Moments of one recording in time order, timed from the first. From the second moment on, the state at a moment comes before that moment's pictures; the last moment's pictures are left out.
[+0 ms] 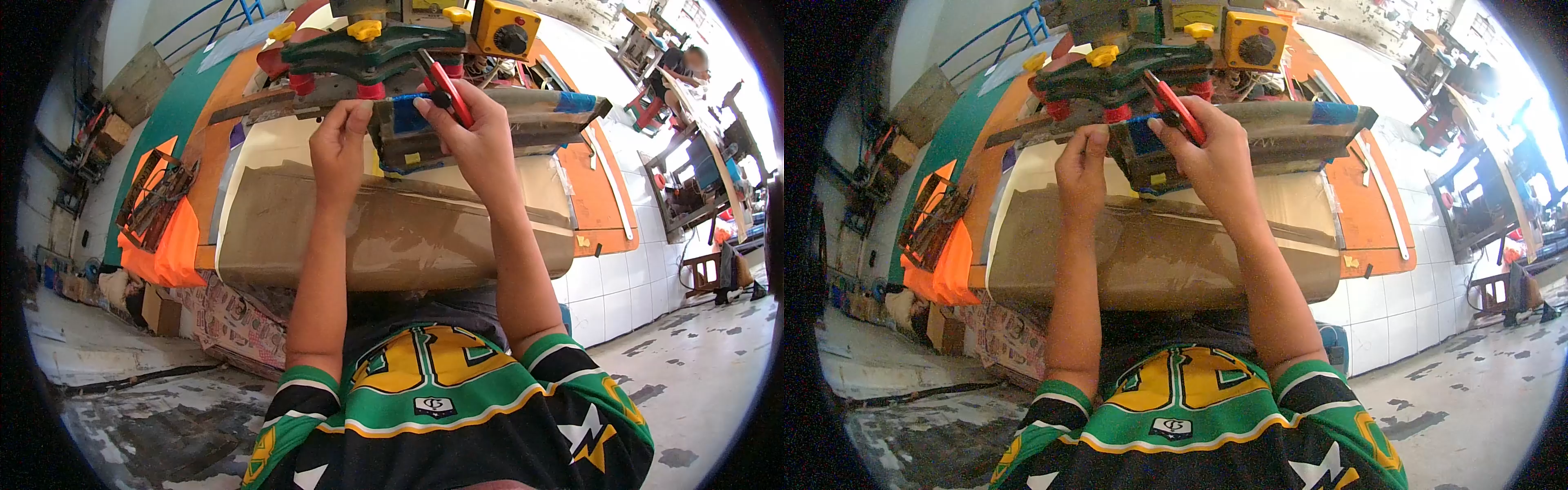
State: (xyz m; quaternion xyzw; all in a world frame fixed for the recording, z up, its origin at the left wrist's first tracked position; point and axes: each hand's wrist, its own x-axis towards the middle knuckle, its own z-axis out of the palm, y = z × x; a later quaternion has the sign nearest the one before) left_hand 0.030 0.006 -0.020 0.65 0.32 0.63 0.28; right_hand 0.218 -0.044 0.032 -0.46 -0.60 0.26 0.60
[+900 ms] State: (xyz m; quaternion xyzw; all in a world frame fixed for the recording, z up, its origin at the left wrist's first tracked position) left_hand 0.055 -0.005 -0.042 0.65 0.38 0.63 0.17; right_hand 0.321 -0.089 -0.027 -0.60 -0.43 0.06 0.67
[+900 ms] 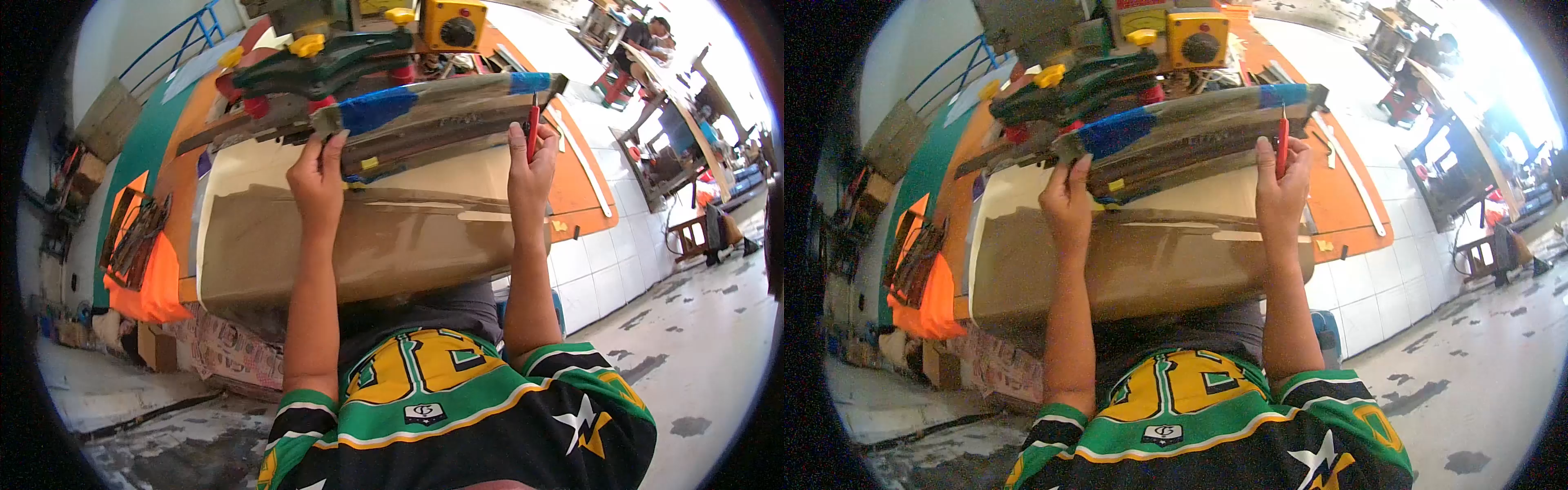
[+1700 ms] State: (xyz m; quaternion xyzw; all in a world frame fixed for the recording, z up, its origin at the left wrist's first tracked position) left_hand 0.055 -0.006 -0.053 0.63 0.43 0.61 0.20; right_hand 0.439 -0.100 -0.076 -0.85 -0.39 -0.15 0.31
